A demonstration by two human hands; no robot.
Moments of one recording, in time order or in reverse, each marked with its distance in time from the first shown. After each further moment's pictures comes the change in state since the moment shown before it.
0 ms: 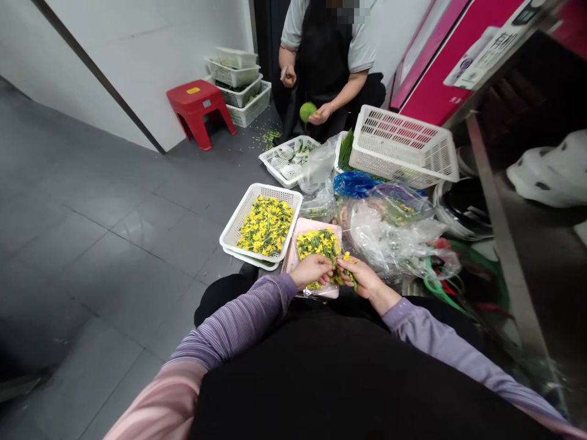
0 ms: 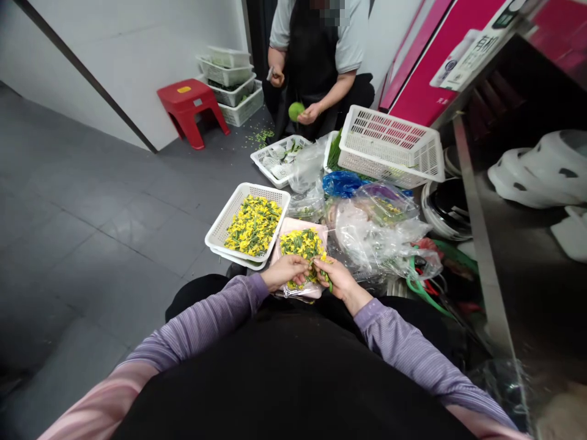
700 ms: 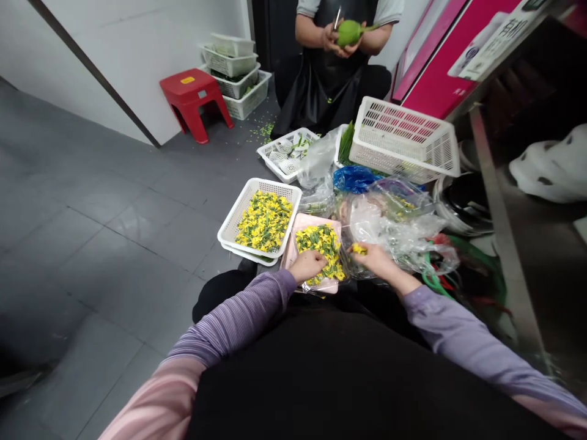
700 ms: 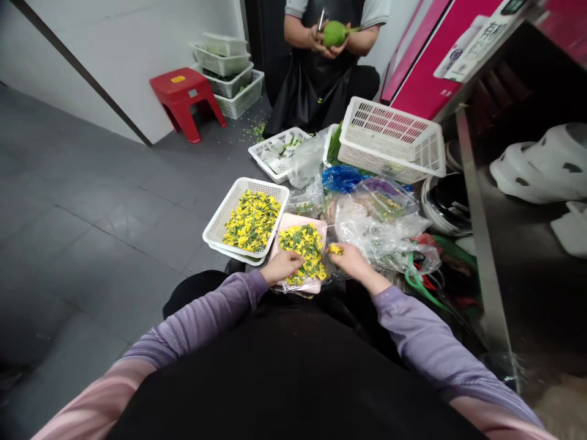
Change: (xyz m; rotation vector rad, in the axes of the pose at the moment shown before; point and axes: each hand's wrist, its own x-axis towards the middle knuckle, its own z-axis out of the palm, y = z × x) left_hand 0.011 -0.015 -0.011 0.401 0.182 0.021; right_hand 0.004 -0.034 -0.042 -1.233 0.252 -0.139
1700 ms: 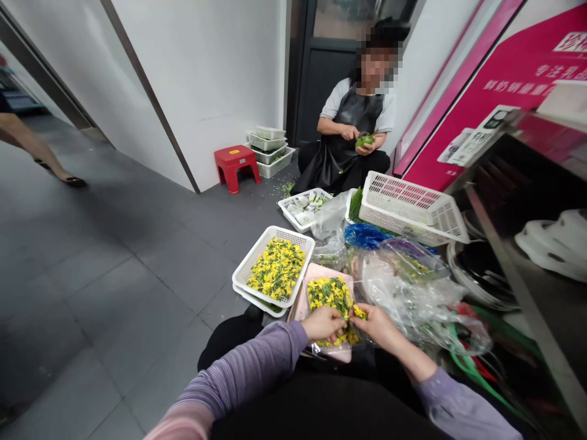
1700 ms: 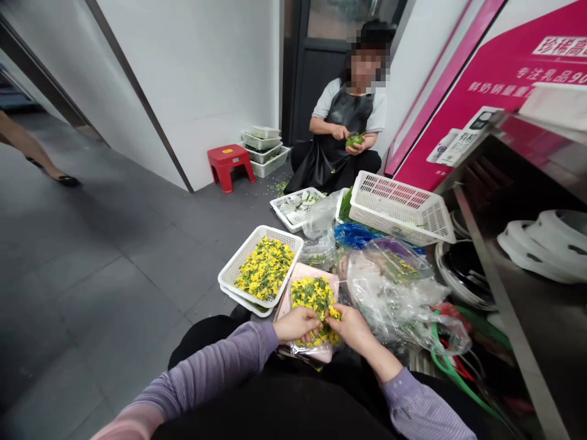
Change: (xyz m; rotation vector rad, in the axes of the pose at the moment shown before) left_hand -0.023 0.016 0.000 -0.130 -0.161 -0.037; right_hand -0.008 -0.037 0.023 0.064 -0.015 -0.243
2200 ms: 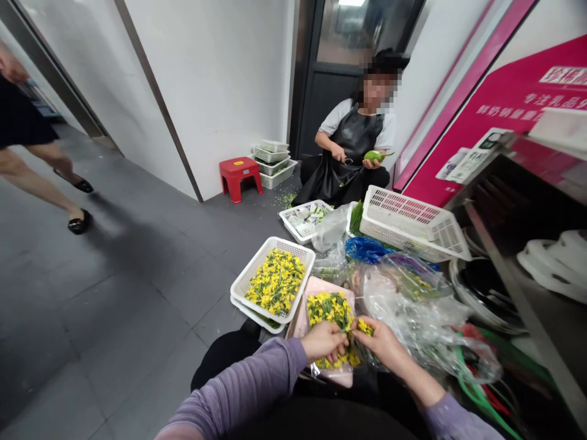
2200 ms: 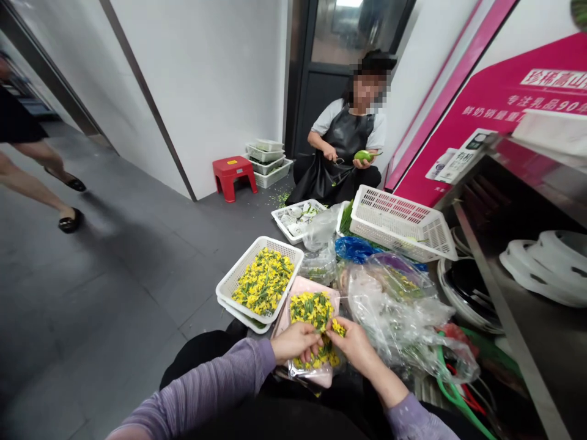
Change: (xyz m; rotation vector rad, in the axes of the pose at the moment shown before) left_hand -0.004 0.004 -0.001 -0.135 0.019 0.024; right_hand -0.003 -0.017 -0.010 0.095 0.083 -0.078
